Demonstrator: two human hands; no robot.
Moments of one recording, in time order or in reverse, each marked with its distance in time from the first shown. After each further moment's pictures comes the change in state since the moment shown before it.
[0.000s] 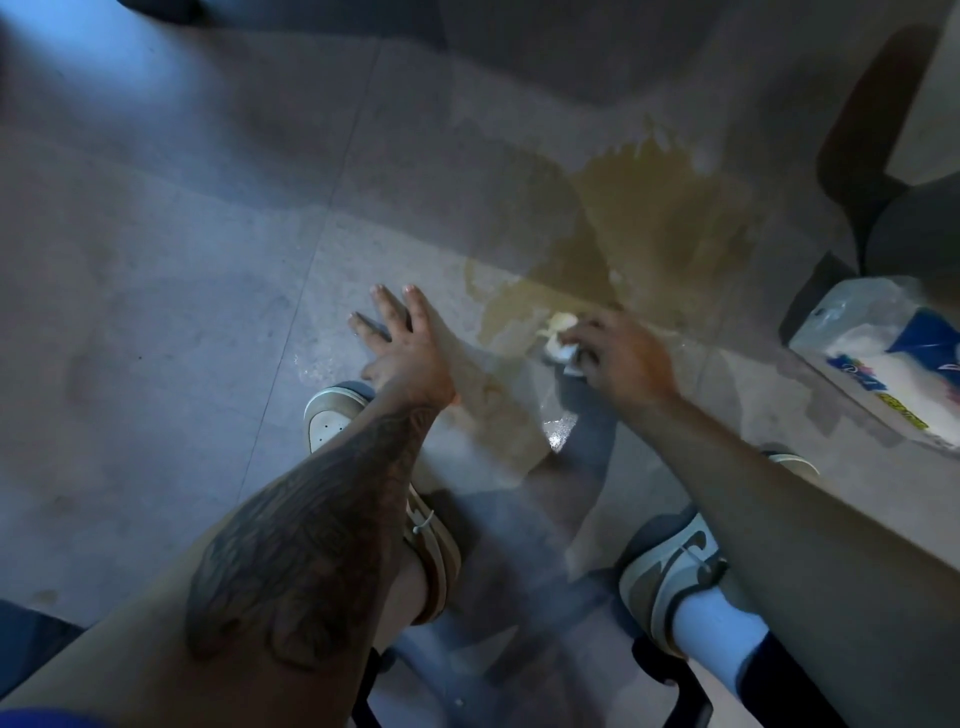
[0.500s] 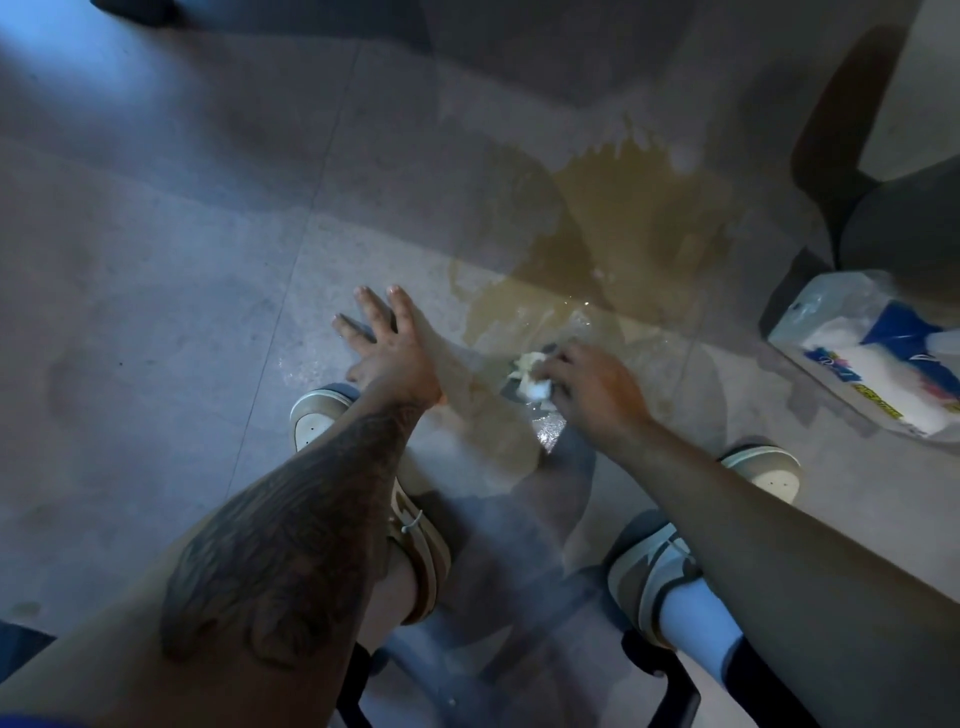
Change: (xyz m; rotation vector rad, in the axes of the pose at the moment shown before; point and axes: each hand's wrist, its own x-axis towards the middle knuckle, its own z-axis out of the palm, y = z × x) left_hand 0.003 0.001 0.003 0.007 0.004 0.002; right_hand -0.031 -0.014 0.010 0.040 -0.112 -0.051
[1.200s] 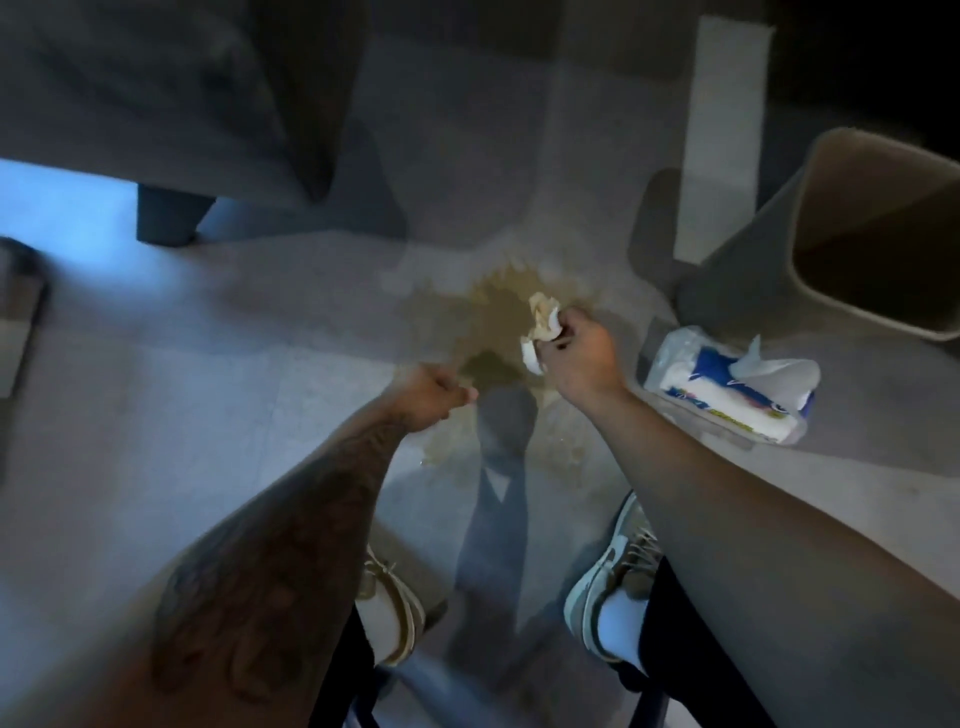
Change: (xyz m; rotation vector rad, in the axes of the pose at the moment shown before) left_hand -0.074 0.096 -0.093 -0.484 -0.150 0.350; right_hand 0.007 -0.008 -0.171 0.565 0.446 0.551
